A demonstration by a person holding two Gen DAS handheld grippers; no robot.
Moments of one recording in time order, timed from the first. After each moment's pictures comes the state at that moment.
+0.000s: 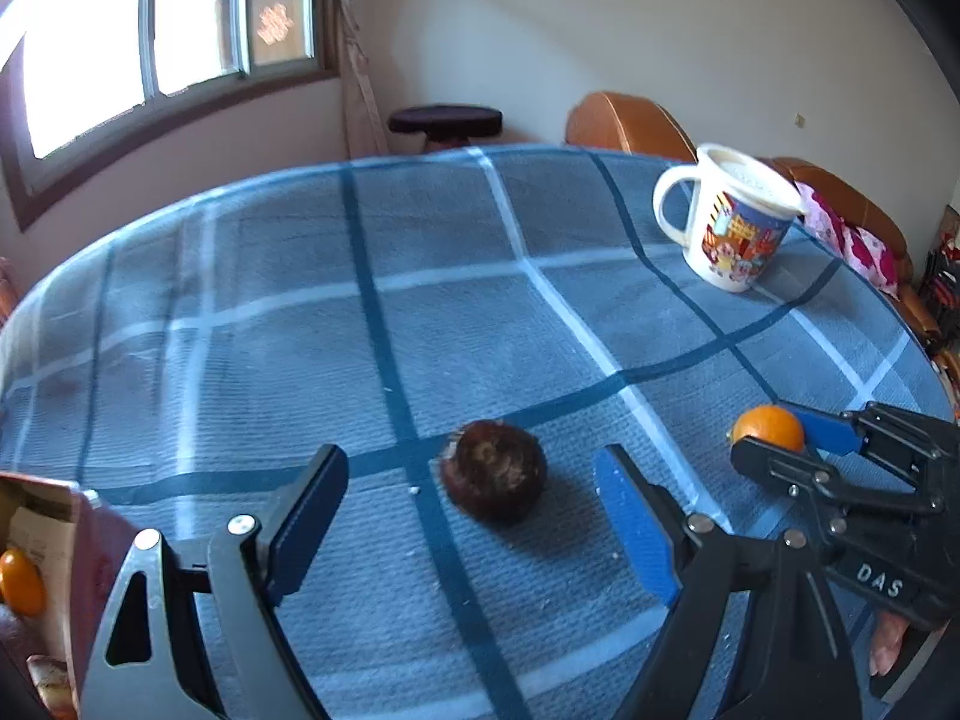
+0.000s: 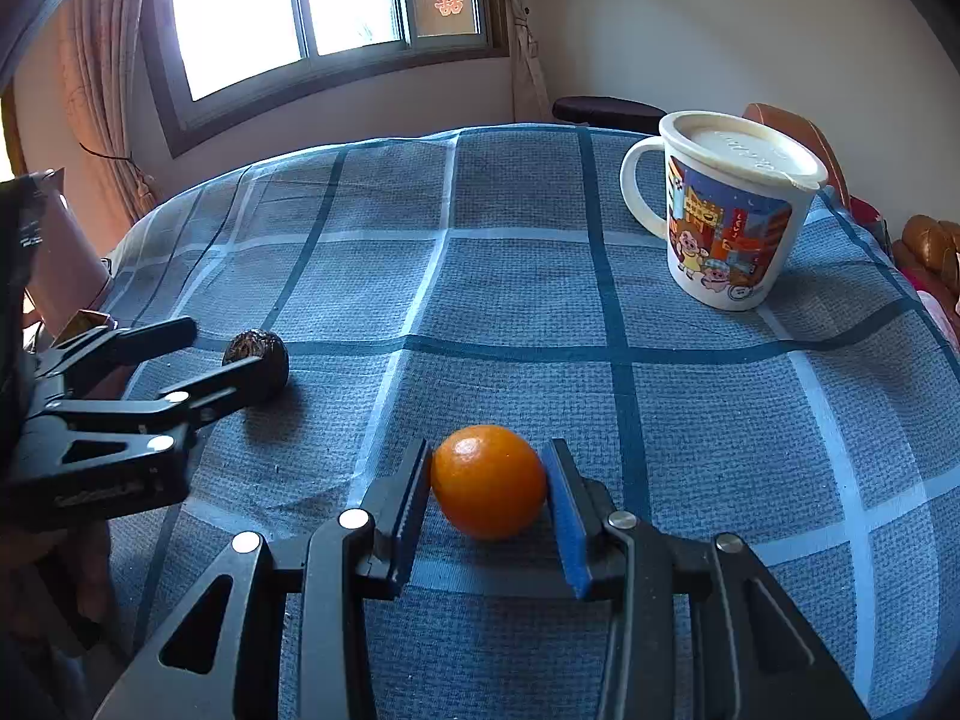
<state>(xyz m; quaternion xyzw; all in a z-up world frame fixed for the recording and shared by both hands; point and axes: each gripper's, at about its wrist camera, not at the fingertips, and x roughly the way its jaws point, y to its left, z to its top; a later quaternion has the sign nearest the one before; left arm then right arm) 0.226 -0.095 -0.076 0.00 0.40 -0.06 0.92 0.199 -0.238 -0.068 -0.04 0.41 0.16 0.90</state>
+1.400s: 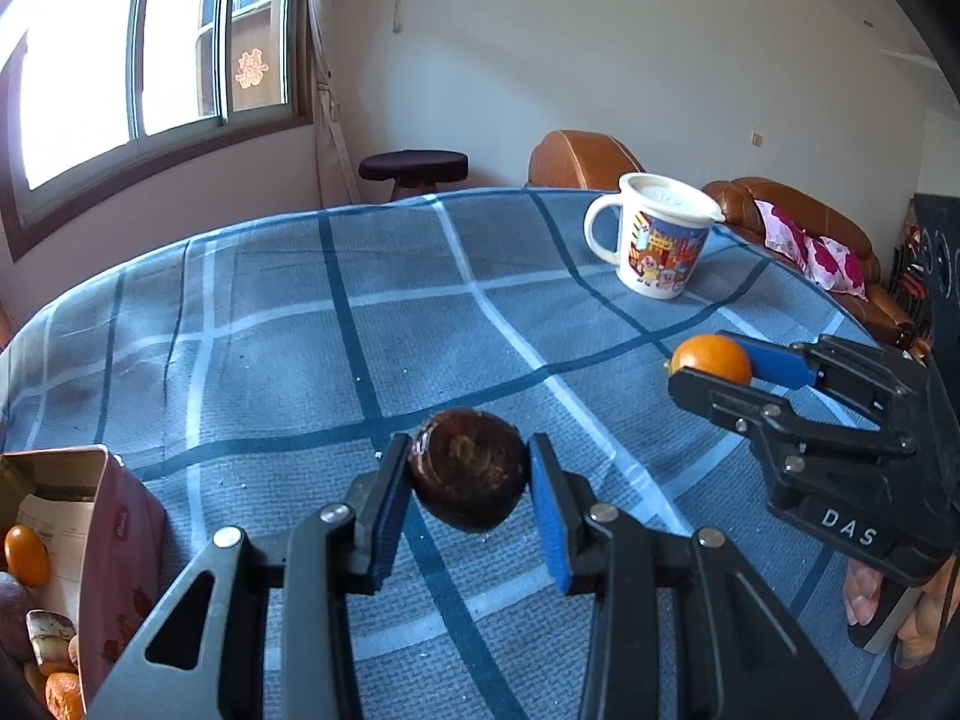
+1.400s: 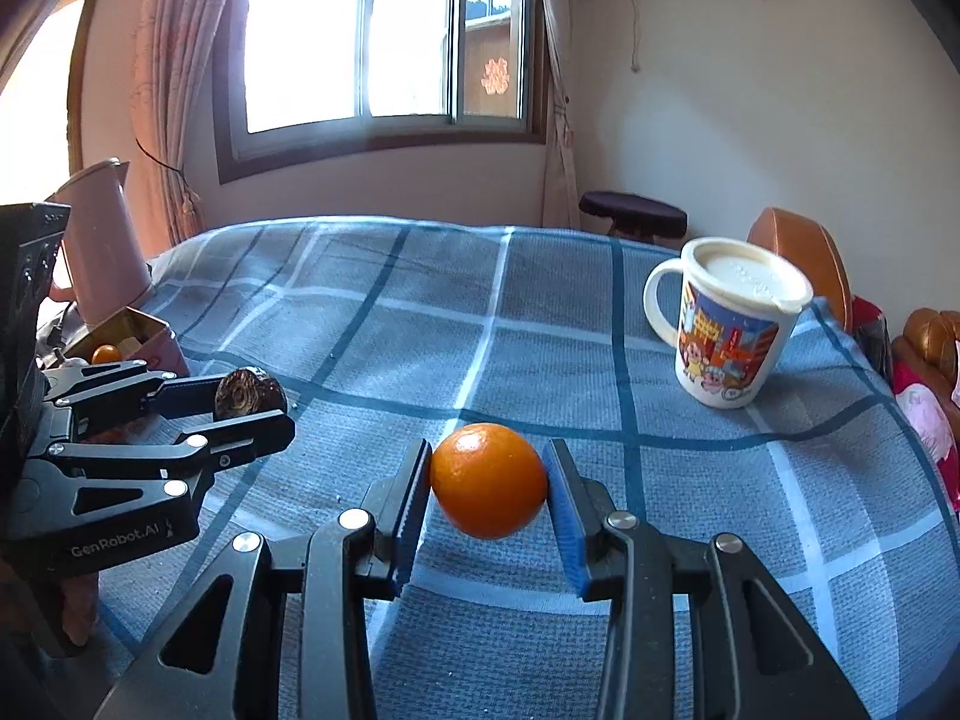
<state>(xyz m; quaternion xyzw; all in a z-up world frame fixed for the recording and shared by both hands) 0.168 -0.099 -0.058 0.01 0.33 -0.10 0.94 0.161 -0.228 -0.039 -0.08 0.29 0.19 0.93</state>
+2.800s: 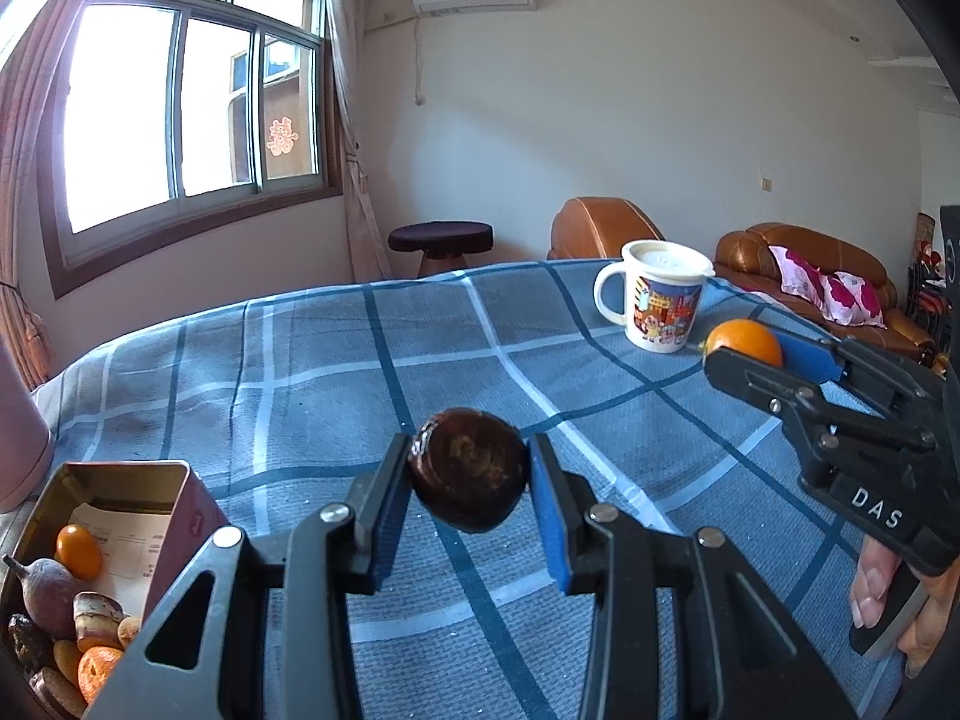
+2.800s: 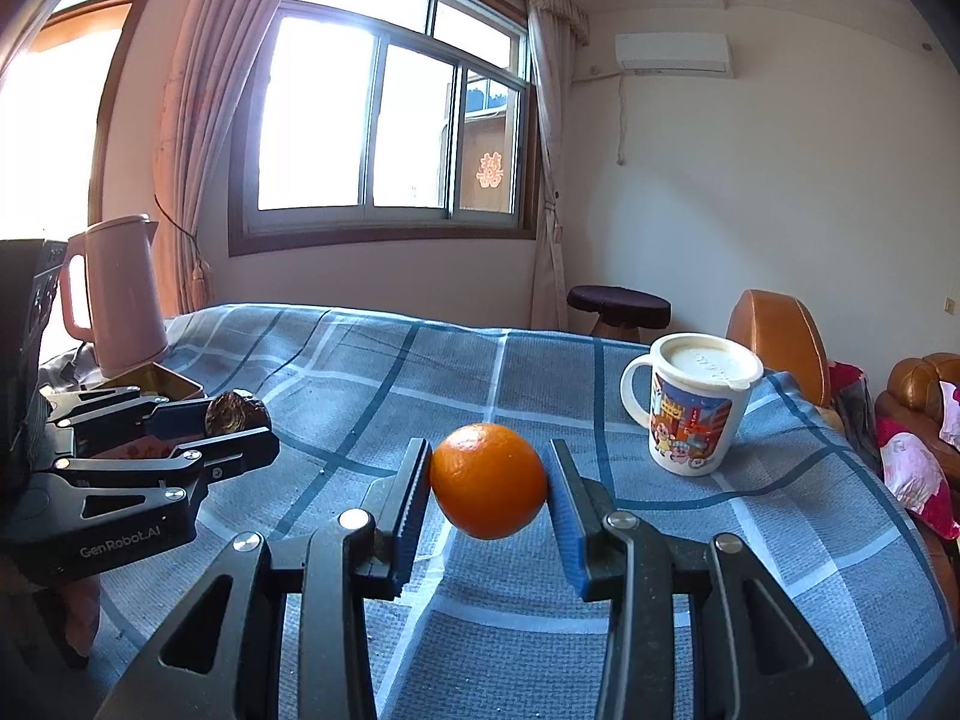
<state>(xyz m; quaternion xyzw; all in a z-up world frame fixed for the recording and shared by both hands) 0.124 -0.091 -0.039 0.02 0.24 -0.06 0.97 0.115 -0.234 -0.018 -0.07 0.17 0.19 0.97</state>
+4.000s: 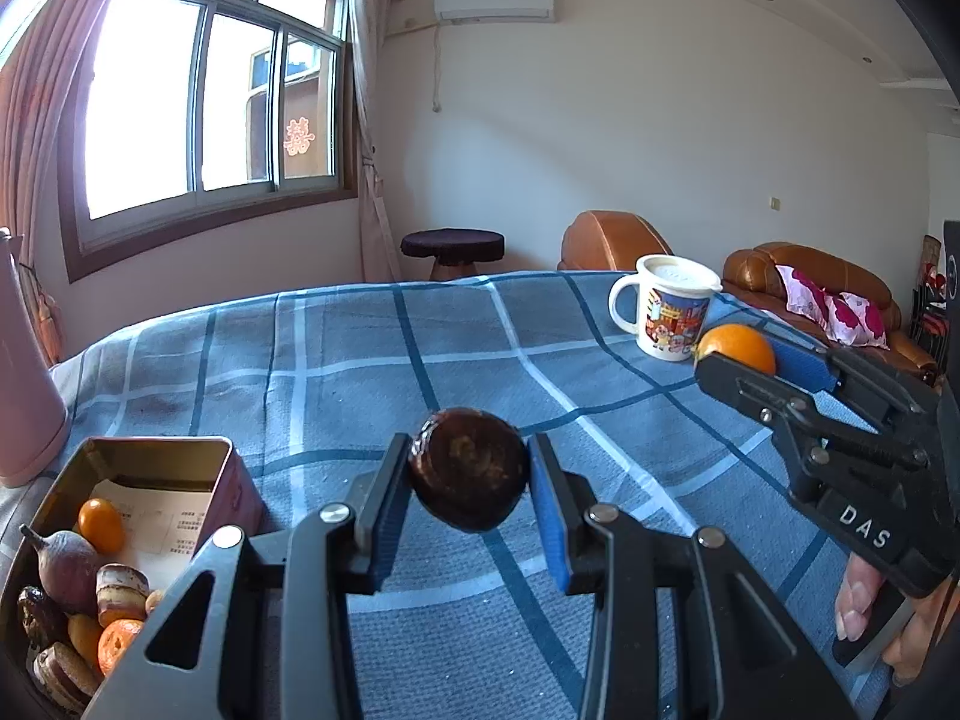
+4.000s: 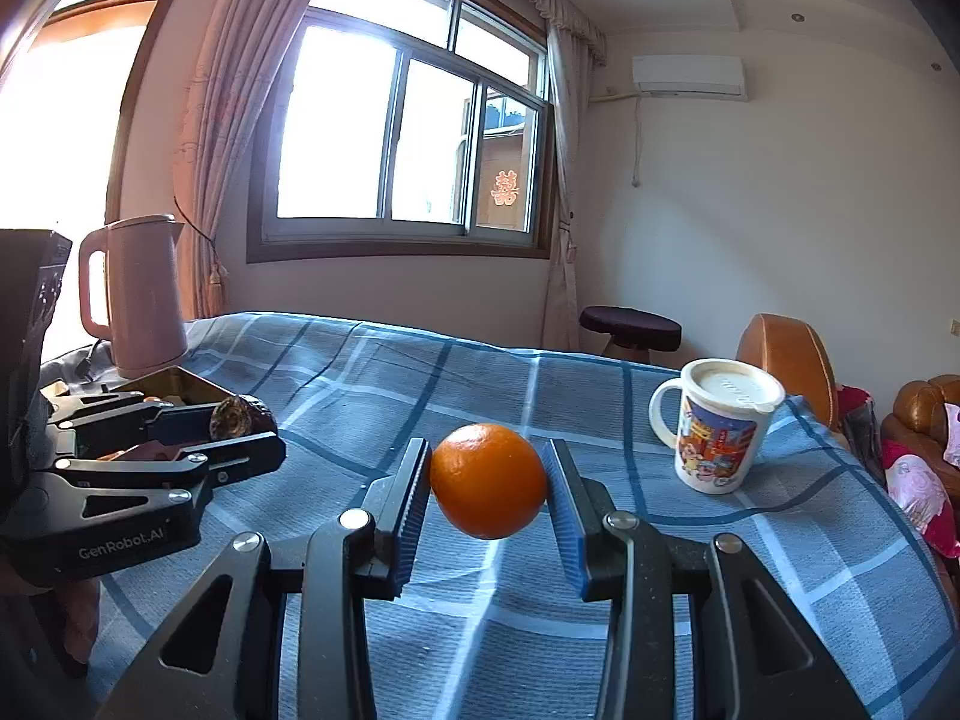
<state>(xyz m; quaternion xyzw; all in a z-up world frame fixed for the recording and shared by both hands) 0.105 -0.069 -0.037 0.00 0.23 -0.05 0.97 0.099 -0.209 -0.016 -0.08 0.15 0.20 0.96</state>
